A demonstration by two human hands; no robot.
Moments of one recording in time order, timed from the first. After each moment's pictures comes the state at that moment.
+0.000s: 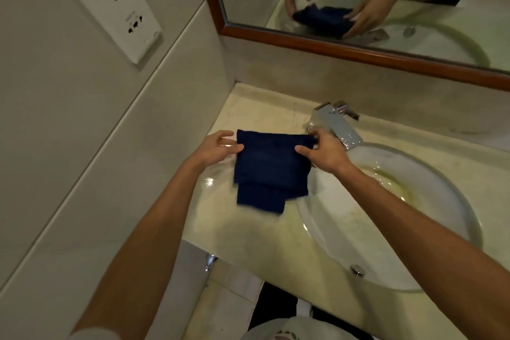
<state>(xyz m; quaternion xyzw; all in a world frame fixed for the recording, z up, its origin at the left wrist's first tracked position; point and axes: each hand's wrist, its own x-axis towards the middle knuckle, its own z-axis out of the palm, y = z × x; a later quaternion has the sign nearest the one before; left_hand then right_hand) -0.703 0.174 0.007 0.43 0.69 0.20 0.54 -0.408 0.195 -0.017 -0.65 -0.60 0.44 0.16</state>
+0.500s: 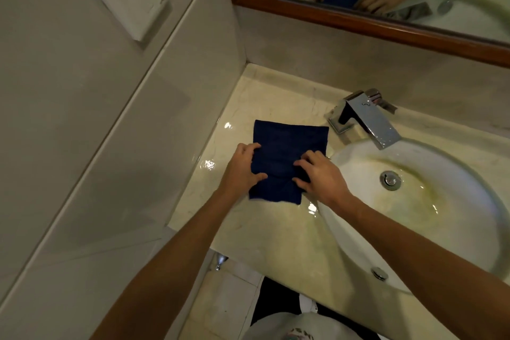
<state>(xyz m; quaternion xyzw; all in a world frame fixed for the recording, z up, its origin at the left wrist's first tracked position) -0.692 0.137 -0.099 0.61 0.69 0.16 0.36 -0.448 0.151 -0.111 -0.50 -0.84 0.20 0.07</state>
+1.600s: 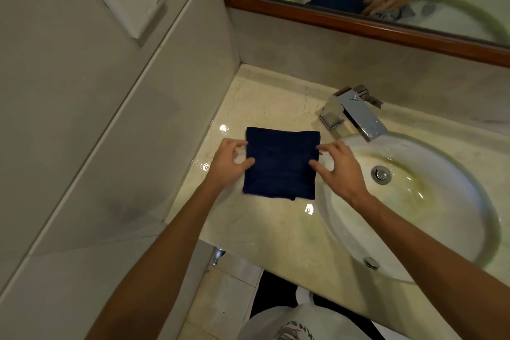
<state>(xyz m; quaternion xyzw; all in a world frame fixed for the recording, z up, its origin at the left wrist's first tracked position) -0.708 0.135 -0.075 0.55 0.70 0.21 0.41 -0.404 0.141 -0.084 -0.63 -0.70 0.28 0.19</state>
